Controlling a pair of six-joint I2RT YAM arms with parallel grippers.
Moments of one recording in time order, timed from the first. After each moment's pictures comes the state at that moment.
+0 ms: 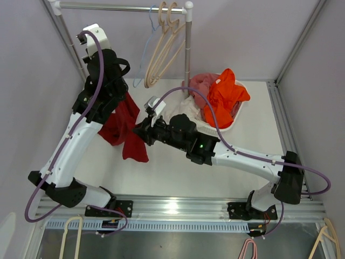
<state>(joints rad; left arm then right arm) -0.56 1.40 1.87 -0.42 -1.09 -0.05 1.16 1.53 1.33 0.19 0.02 0.18</state>
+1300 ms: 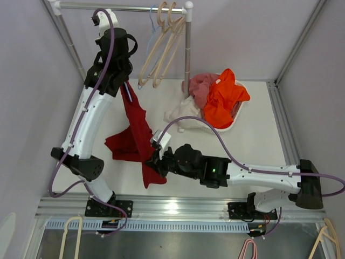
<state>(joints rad) -0.42 1.72 2.22 -0.61 -0.85 -0.15 1.37 1.32 1.07 0.02 0.17 0.23</state>
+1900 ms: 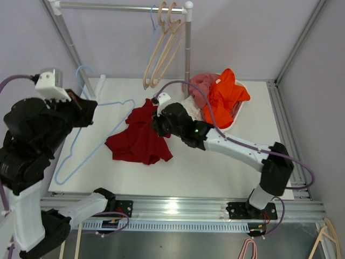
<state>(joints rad) -0.41 1.03 1.96 -1.15 -0.21 -0.32 1.01 1.63 1.39 -0.13 0.10 0.27</state>
